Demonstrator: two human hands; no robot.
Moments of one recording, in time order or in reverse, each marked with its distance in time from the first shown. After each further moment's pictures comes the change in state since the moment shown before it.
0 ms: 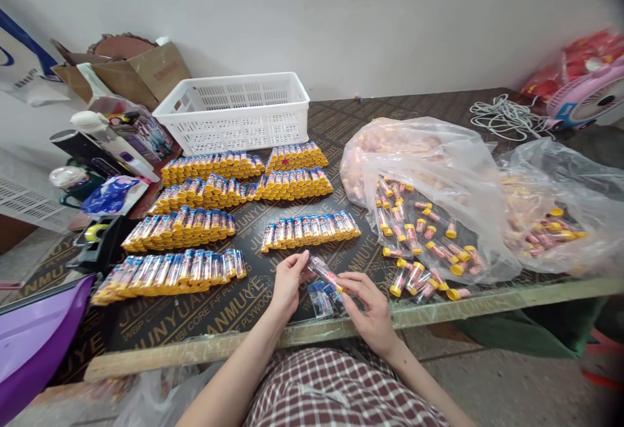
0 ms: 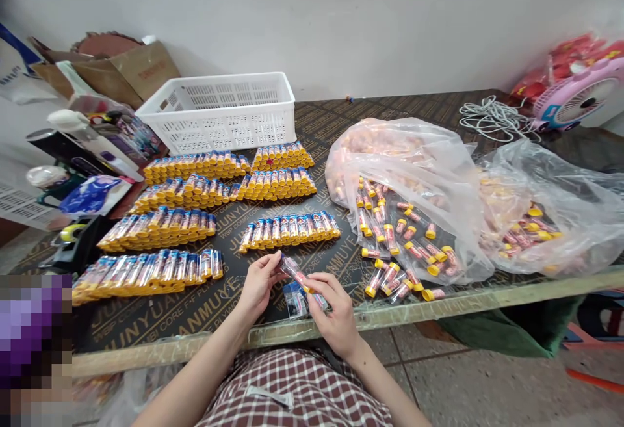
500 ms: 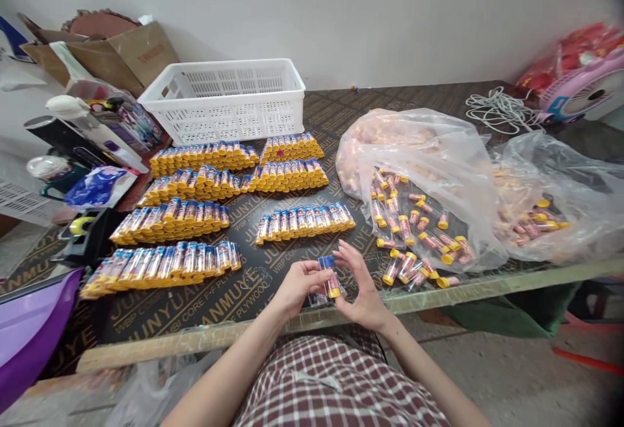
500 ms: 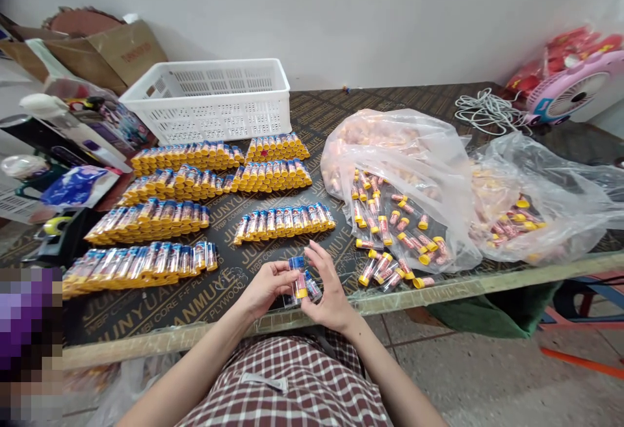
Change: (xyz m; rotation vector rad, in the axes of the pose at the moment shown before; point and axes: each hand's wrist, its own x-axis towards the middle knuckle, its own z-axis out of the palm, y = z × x) left_hand -0.025 0.000 0.008 0.154 -0.411 -0.252; right_hand 0.008 0.009 -0.001 0.083 -0.106 -0.021
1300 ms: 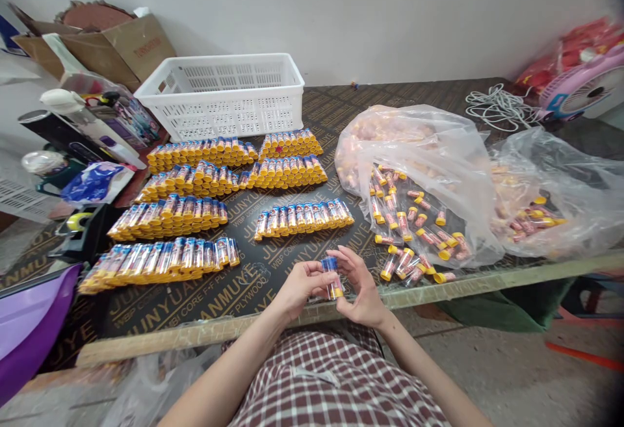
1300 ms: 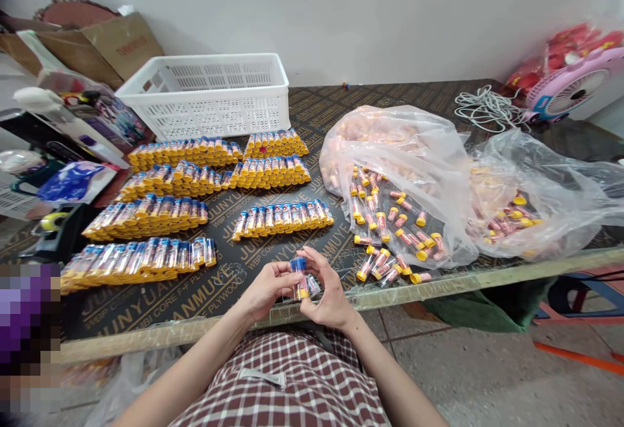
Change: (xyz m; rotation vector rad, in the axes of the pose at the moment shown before) left_hand -0.008 -0.001 0.010 0.012 -0.010 -0.041; right_hand -0.006 0.000 0.002 0.227 -0.031 0.010
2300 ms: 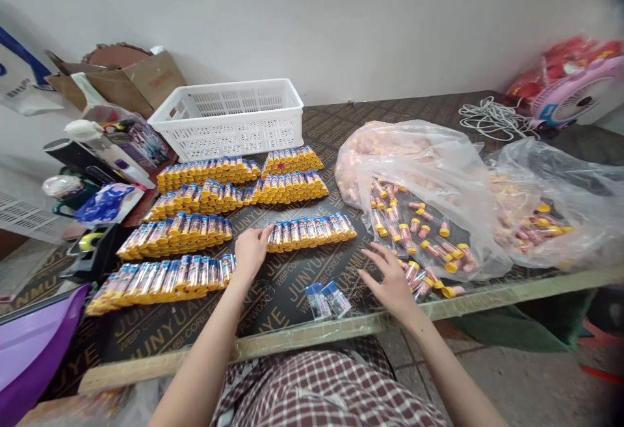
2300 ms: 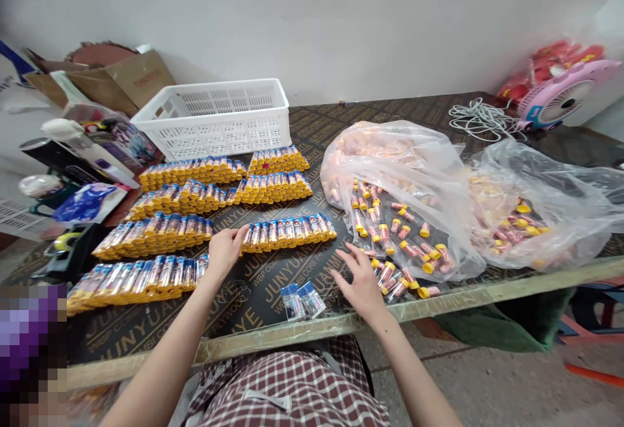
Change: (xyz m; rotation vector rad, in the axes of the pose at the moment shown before) left_hand 0.042 0.080 -0.115 1.458 0.882 0.456; right_hand 0.012 0.032 -0.063 -0.762 0.184 0.065
